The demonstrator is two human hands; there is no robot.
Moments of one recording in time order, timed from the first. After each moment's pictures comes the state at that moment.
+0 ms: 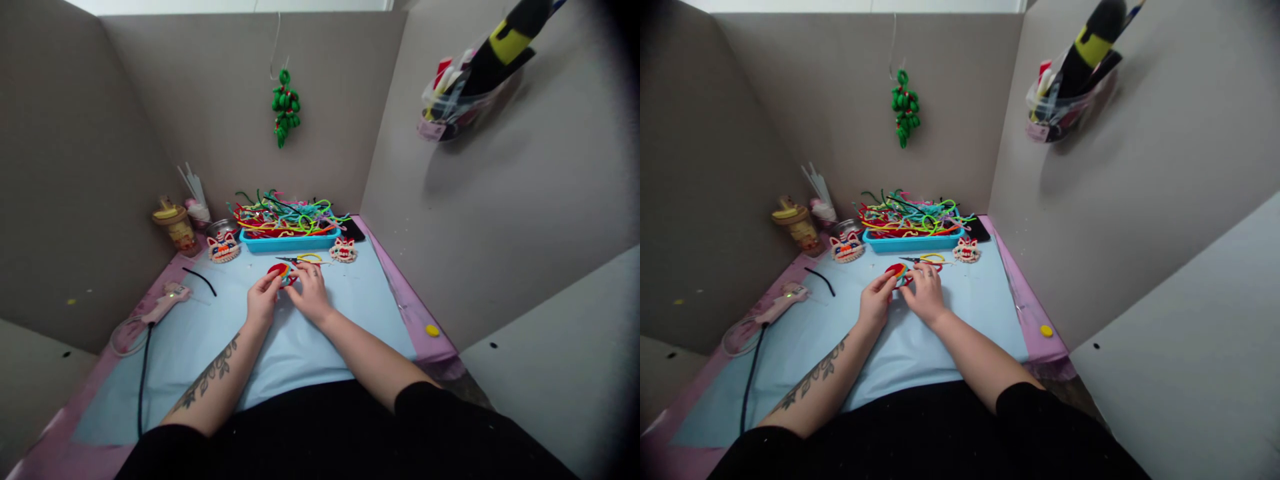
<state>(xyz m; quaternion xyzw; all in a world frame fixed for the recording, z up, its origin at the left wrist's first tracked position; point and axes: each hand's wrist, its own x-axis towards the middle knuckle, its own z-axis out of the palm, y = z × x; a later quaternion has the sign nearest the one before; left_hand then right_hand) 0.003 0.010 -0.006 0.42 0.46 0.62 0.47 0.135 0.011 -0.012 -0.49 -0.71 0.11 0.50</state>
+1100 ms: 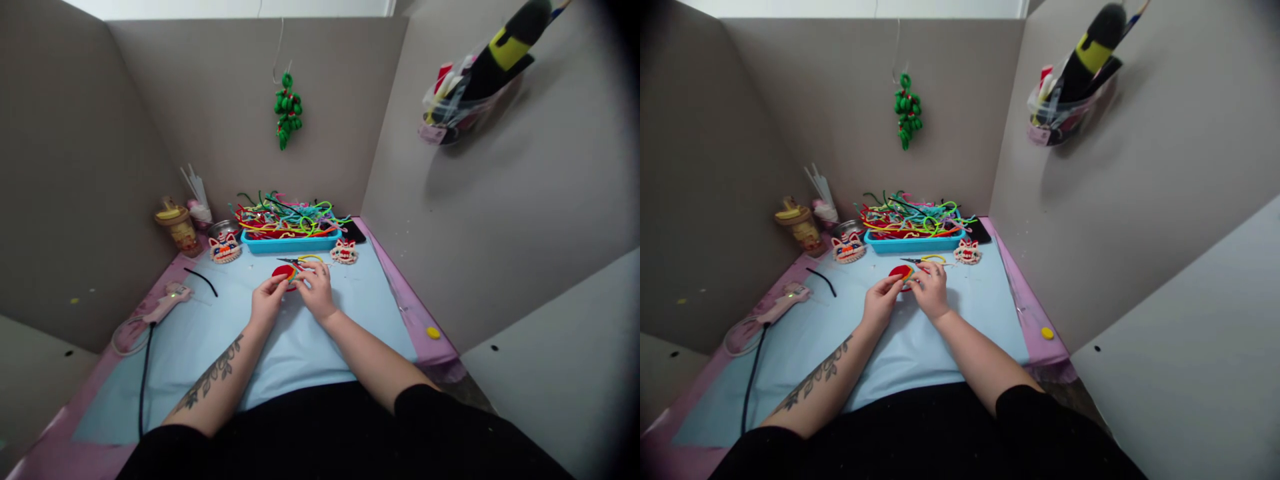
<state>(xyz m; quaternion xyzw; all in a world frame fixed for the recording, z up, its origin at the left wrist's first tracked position) 0.006 0.005 -0.003 0.47 0.47 0.59 0.45 0.144 0.017 -0.007 -0.46 -0.67 0.10 0.57</state>
